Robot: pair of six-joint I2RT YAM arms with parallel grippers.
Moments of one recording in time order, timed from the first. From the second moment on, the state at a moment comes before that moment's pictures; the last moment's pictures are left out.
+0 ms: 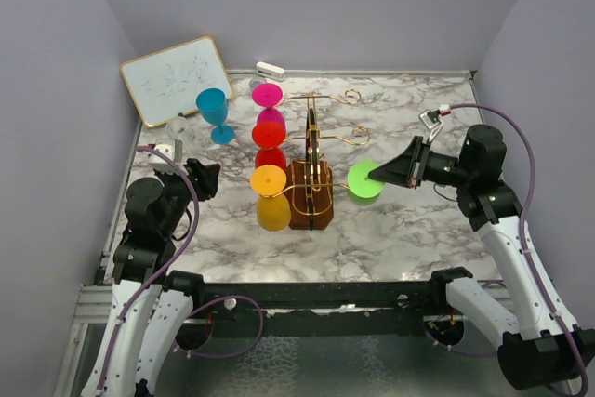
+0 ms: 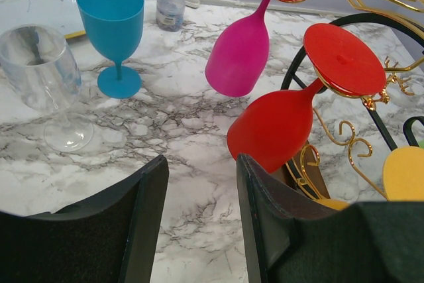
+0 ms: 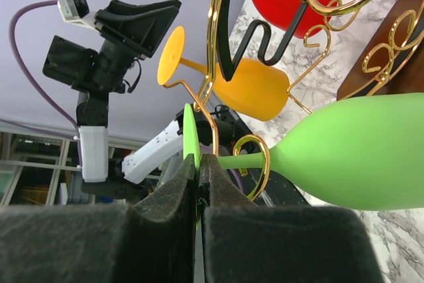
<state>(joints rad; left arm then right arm) -0.17 0.47 0.69 -0.38 0.10 -0.27 0.15 0.86 0.88 -0.29 -1.00 0.81</state>
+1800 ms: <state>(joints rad) -0.17 0.48 0.69 -0.38 0.10 -0.27 0.21 0.87 0.88 -0.32 -1.07 0.77</state>
